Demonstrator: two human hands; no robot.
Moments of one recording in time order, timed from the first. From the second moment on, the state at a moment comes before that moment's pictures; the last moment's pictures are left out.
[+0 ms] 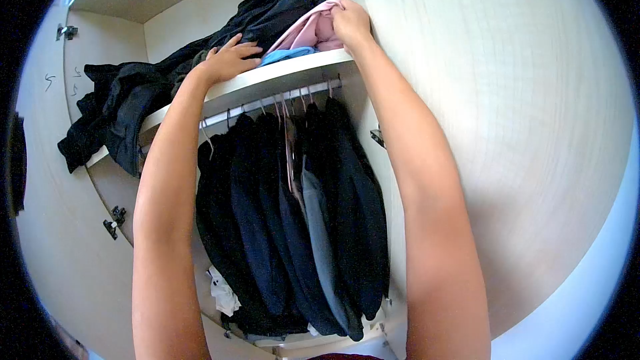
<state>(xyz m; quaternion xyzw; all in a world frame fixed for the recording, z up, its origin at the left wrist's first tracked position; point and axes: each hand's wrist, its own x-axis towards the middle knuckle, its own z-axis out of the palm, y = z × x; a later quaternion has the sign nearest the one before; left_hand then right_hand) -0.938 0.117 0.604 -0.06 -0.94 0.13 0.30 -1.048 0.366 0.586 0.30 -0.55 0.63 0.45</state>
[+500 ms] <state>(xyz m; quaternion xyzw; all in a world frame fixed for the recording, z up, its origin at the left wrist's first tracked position) -0.937 0.071 0.604 -0.12 -0.96 0.00 0.27 -1.020 0.346 0.595 0.28 -0.87 0.06 0.41</state>
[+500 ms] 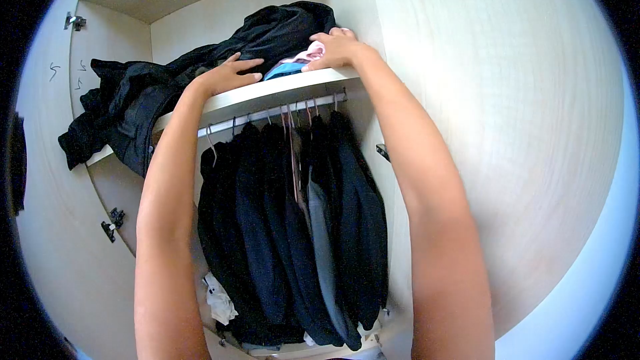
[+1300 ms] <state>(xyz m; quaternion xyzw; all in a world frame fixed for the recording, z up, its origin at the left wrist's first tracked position) -0.949 0.077 0.604 -0.09 -0.96 0.01 0.25 -0.903 0.404 0.566 0.11 -0.41 0.51 0.75</state>
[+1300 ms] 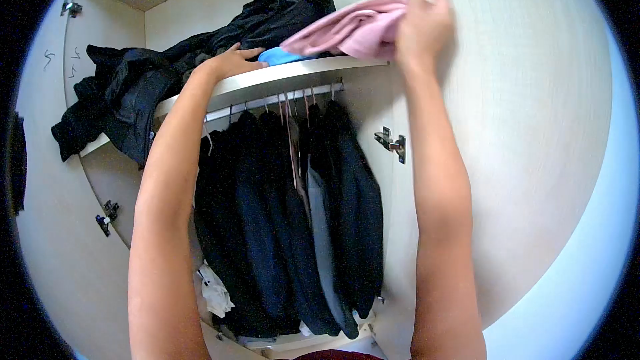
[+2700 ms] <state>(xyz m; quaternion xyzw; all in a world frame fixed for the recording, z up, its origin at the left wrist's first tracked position) -0.678 -0.003 0.177 0.02 -0.37 -0.93 -0.03 -0.851 0.230 0.207 0.25 -0.63 0.71 -0.22</state>
